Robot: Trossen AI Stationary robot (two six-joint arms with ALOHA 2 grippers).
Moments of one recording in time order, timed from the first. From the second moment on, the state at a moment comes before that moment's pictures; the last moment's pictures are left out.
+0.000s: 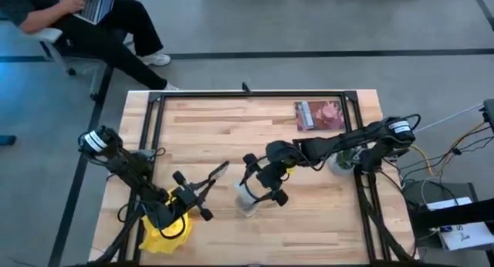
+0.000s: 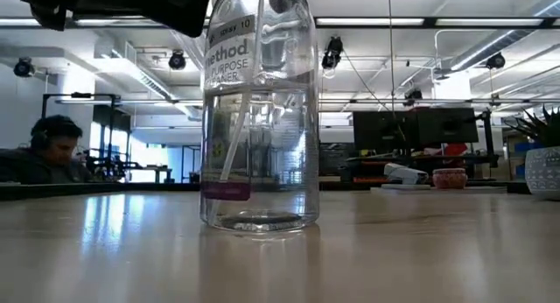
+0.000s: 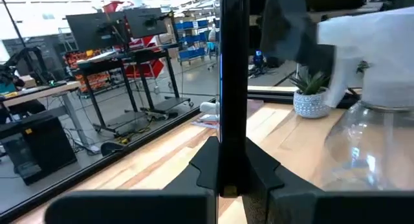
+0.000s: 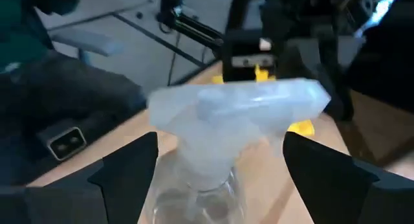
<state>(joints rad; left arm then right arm) -0.85 1.58 0.61 0.99 -1.55 0.11 0.14 1.64 1.22 0.01 -0.48 -0.38</state>
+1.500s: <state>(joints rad) -0.80 1.59 0.61 0.78 -1.53 -0.23 0.29 1.60 1.34 -0.20 0.10 -0.18</state>
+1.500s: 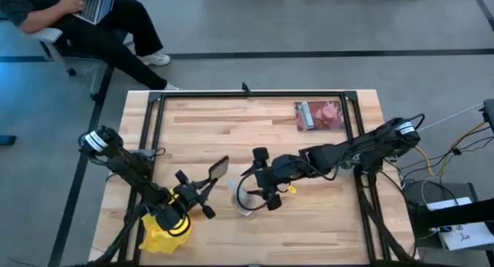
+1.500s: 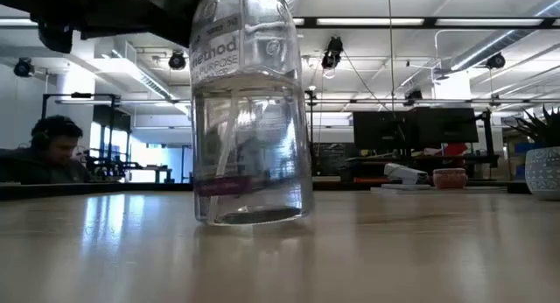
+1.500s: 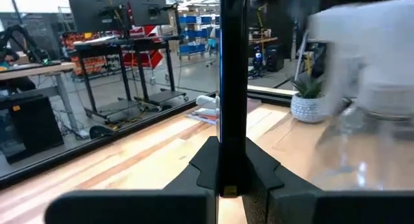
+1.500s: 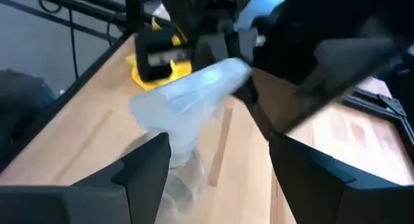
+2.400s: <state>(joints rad) -0.79 1.59 0.61 0.77 -1.53 -0.21 0.37 1.63 1.37 -0.20 0.22 -0.13</state>
